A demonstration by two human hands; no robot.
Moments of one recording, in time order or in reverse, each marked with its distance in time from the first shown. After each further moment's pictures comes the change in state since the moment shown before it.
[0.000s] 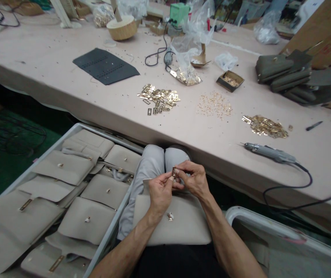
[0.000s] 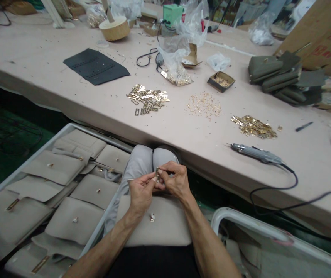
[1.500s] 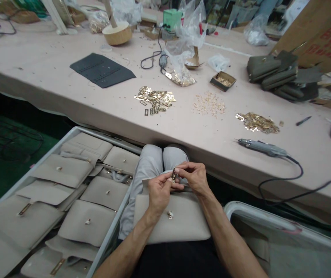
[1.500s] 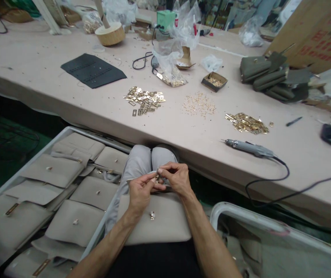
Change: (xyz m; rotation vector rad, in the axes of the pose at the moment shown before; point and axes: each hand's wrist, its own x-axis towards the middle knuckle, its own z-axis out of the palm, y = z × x) left_hand -0.010 0.004 -0.006 0.004 -0.084 -0.027; right_hand -0.012 0.017 -0.006 0.352 -0.002 0.185
